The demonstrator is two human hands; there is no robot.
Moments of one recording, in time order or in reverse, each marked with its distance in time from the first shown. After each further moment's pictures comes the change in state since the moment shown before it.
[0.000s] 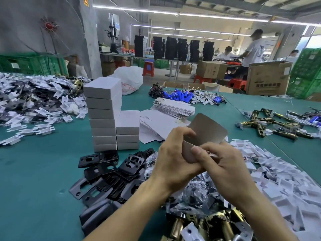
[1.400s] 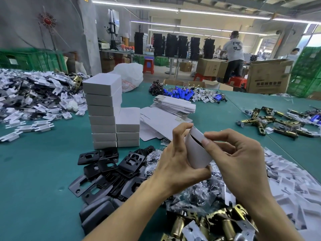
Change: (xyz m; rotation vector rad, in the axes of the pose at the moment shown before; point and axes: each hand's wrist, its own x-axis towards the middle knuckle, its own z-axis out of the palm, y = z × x) left_hand -0.005 -0.012 0.006 0.071 -0.132 0.043; right_hand -0.001 -0.016 -0.005 0.280 0.217 0.095
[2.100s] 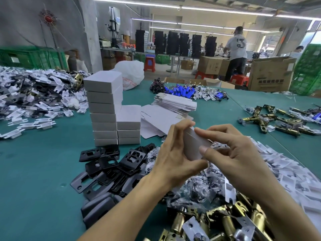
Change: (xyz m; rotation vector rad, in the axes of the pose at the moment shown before) left_hand 0.002 -0.005 -0.003 -0.032 0.053 -0.047; right_hand 0.007 0.000 -0.013 -0.083 -0.320 0.029
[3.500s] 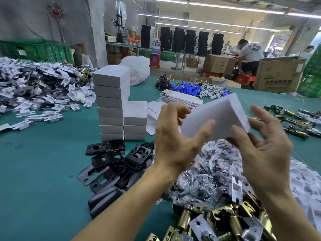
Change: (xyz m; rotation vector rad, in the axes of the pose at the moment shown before) left_hand 0.018 0.026 -0.017 0.007 0.364 -0.004; right_hand 0.004 0.013 0.001 0.166 0.447 -0.084
